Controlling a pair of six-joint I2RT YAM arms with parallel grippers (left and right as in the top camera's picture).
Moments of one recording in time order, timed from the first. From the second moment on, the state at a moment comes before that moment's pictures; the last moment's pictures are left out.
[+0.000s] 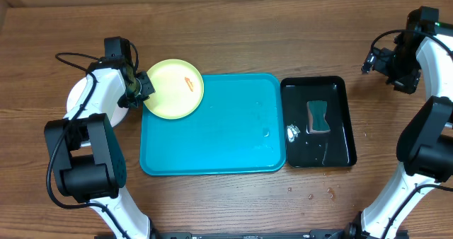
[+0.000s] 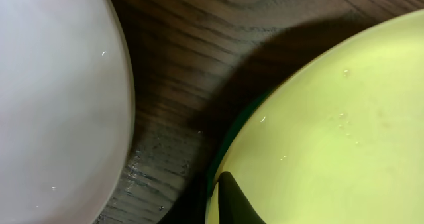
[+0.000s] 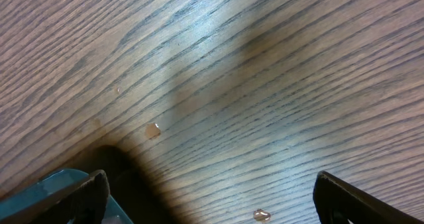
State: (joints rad) left arm 0.12 1.97 1.37 -0.71 0.00 -0.33; right arm -0.29 2.13 1.82 -1.14 -0.07 0.22
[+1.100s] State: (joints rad) left arm -0.22 1.97 1.37 -1.02 0.24 -0.31; right arm -0.29 2.13 1.82 -1.14 -0.07 0.22
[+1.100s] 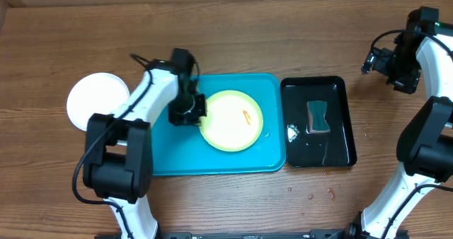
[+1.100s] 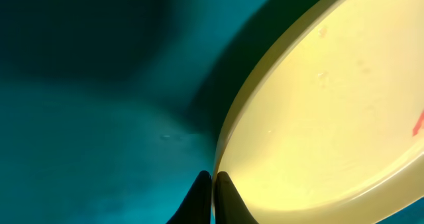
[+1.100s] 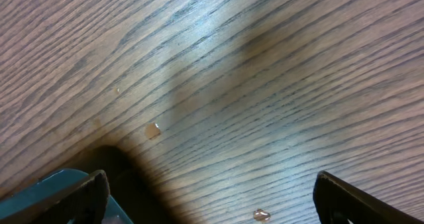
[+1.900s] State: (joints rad) left arm -0.32 1.97 1.37 -0.98 0.18 -0.34; right arm -0.29 2.13 1.82 -1.11 -0.07 0.22
